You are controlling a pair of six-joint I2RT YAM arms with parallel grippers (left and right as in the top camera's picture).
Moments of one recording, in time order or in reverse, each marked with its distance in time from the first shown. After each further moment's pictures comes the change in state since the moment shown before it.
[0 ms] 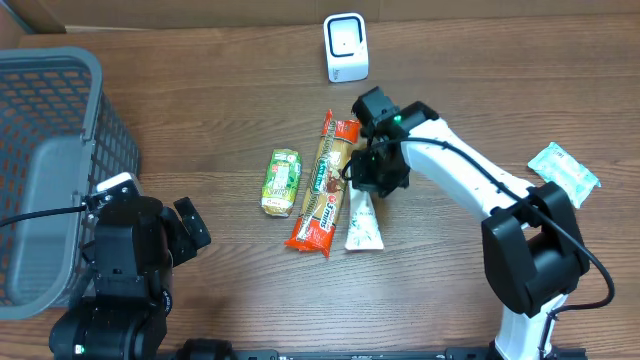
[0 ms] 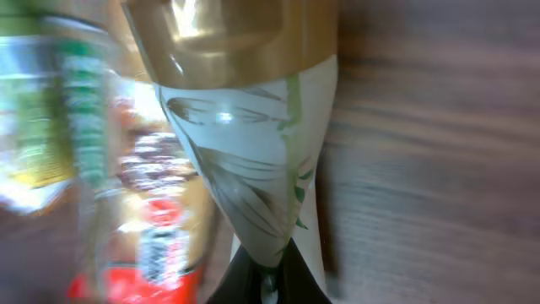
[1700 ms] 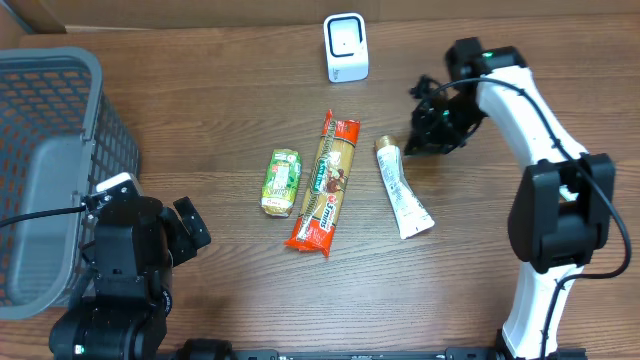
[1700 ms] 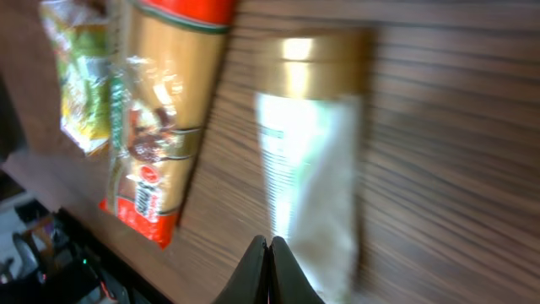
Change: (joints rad) left arm 0.000 0.000 0.000 0.000 0.000 -0.007; right arm -0.347 0.151 0.262 -0.281 -0.296 -0.560
